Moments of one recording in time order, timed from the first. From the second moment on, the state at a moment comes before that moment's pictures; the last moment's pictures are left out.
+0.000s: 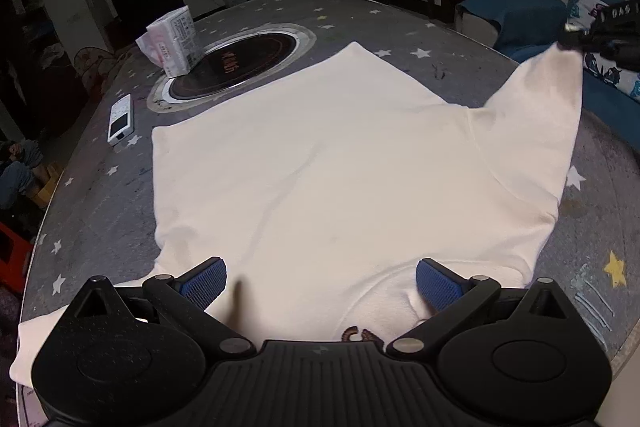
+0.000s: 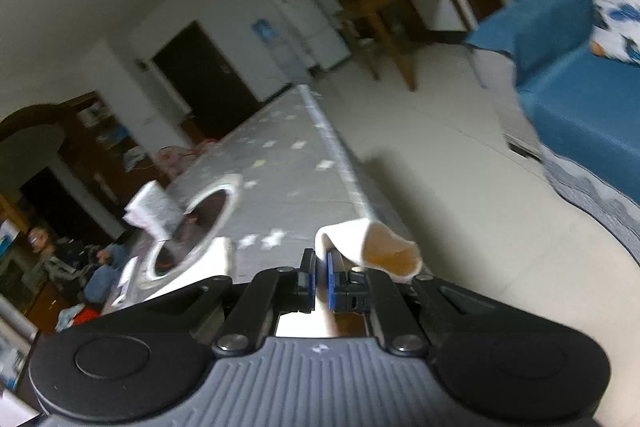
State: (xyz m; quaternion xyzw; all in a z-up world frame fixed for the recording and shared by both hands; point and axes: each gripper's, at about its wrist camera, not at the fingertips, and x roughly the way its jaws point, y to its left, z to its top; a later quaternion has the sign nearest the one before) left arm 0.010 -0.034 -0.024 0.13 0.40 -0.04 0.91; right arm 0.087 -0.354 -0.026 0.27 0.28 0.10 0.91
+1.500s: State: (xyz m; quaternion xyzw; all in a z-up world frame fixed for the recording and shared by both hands) left arm 0.003 -0.016 -0.023 0.10 0.41 -0.03 0.91; right arm 0.089 -0.377 -0.088 0.33 0.31 0.02 0.89
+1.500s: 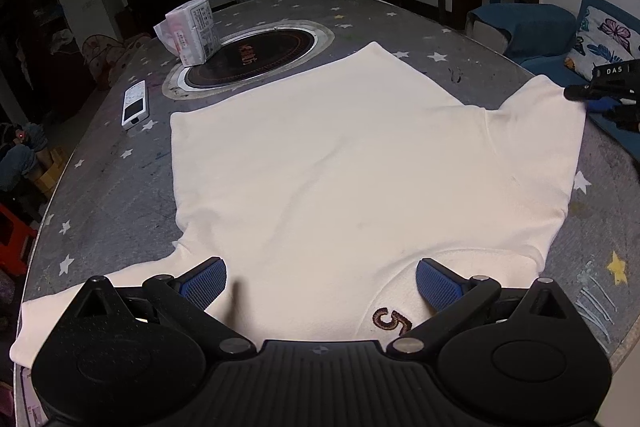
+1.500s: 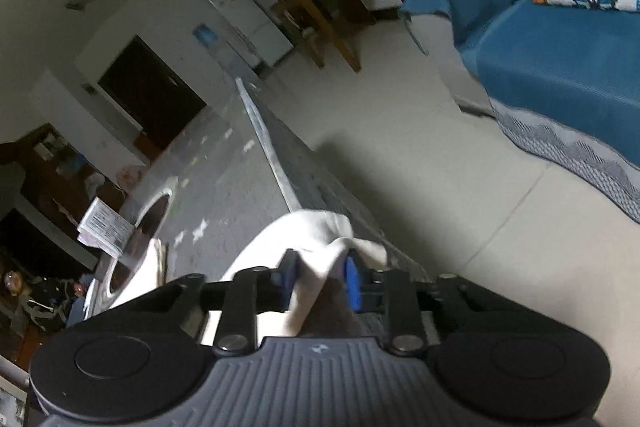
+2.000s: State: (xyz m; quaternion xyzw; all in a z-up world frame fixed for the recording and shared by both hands) left arm 0.001 -0.006 -0.019 0.09 0.40 -0.02 0.91; right arm 0.067 -0.298 0.005 0.17 0.22 0.15 0.95
